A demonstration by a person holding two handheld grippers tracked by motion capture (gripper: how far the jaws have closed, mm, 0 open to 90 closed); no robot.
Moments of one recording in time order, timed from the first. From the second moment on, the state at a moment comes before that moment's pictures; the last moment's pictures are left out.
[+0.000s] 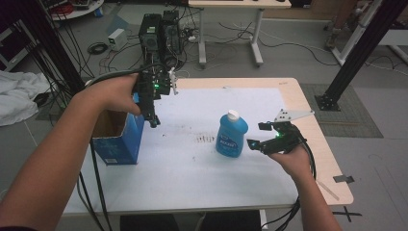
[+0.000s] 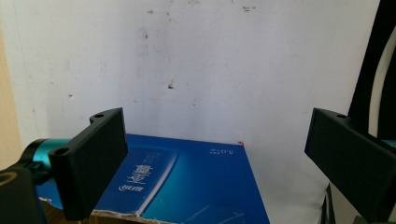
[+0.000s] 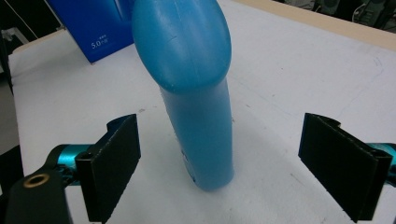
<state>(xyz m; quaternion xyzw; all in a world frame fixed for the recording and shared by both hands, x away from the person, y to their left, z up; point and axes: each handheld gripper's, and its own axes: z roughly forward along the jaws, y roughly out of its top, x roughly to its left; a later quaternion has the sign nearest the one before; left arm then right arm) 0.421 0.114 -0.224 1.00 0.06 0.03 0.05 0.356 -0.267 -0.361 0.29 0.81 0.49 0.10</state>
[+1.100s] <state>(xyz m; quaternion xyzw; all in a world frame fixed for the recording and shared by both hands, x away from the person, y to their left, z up) 0.421 0.117 -0.228 1.00 0.06 0.03 0.05 0.362 -0.243 -0.376 0.28 0.82 0.48 0.09</state>
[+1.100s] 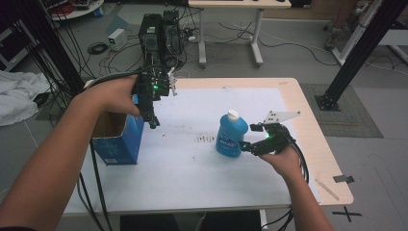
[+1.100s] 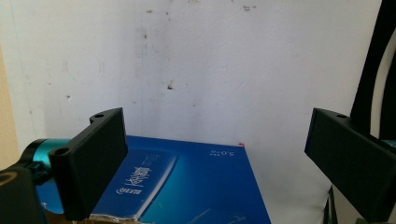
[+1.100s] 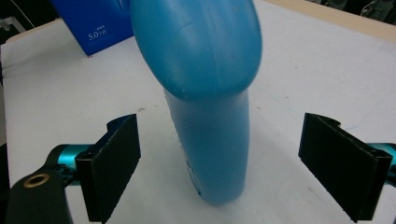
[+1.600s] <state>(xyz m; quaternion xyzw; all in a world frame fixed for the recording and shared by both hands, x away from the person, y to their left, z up) 0.419 0.125 -0.232 1.00 0.06 0.03 0.05 0.374 -0.221 -0.407 0.29 0.82 0.49 0.08</state>
